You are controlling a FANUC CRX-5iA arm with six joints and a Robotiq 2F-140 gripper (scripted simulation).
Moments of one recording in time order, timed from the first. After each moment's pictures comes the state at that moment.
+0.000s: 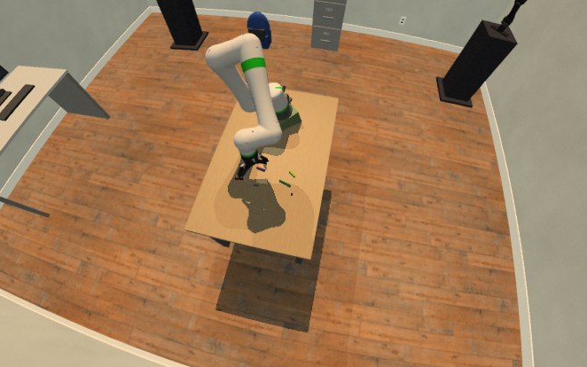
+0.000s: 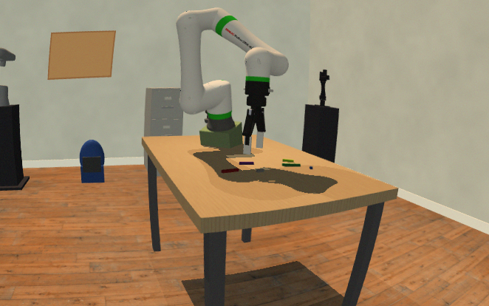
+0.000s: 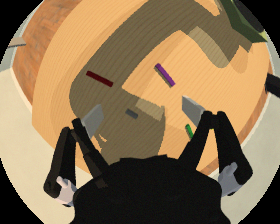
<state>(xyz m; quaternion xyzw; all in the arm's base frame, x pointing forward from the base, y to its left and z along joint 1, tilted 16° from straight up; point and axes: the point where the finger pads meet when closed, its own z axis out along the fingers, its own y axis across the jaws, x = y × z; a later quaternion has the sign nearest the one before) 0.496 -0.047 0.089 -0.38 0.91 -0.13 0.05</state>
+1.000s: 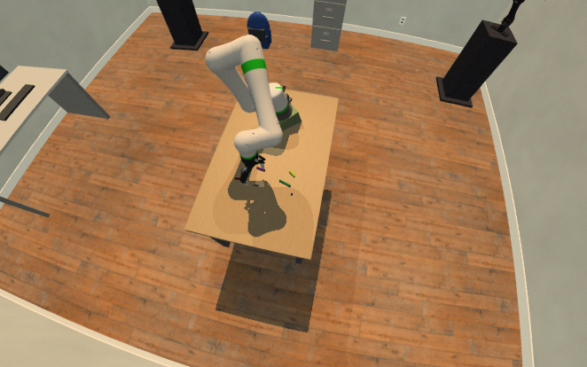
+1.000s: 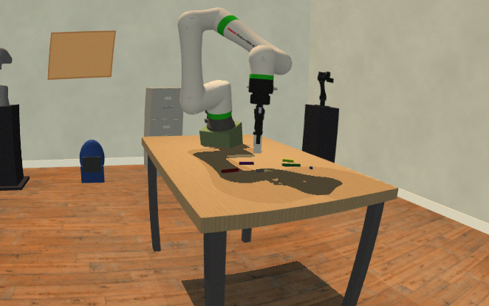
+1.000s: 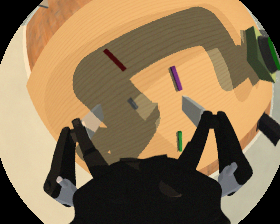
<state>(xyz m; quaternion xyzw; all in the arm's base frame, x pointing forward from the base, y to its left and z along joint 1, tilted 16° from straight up) 0.513 -0.041 0.100 -0.53 0.84 -0.15 0.03</state>
